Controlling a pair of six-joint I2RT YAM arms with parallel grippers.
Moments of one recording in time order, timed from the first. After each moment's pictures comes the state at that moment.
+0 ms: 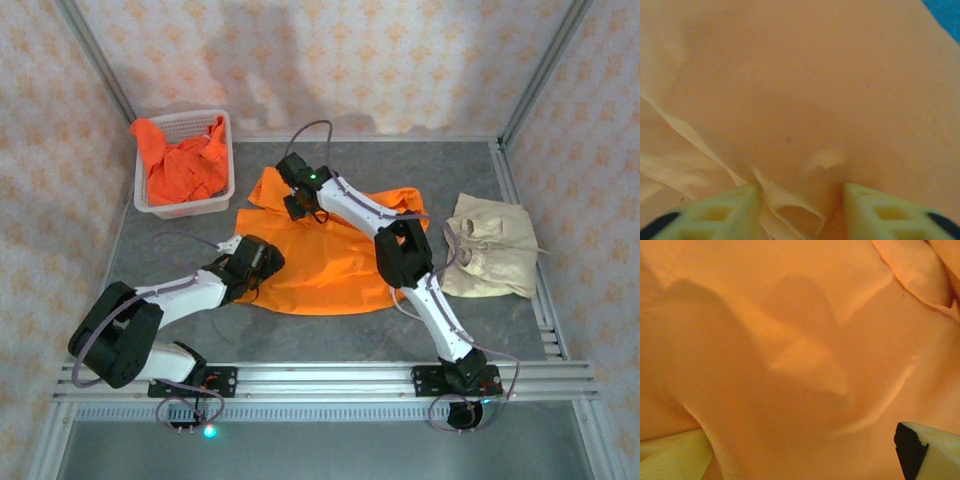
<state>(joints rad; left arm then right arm) -0.49 1.38 0.53 -0.12 -0.21 -1.10 0.72 2.47 2.26 -0.90 0.14 0.19</state>
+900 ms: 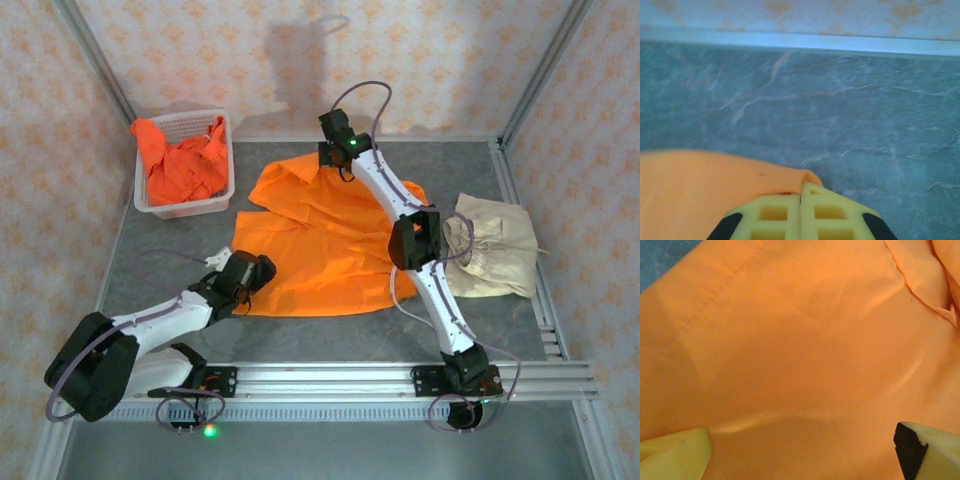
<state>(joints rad) -0.52 1.16 0.38 -0.14 -0.25 -1.18 0.47 2.64 2.67 -0.85 0.19 0.33</state>
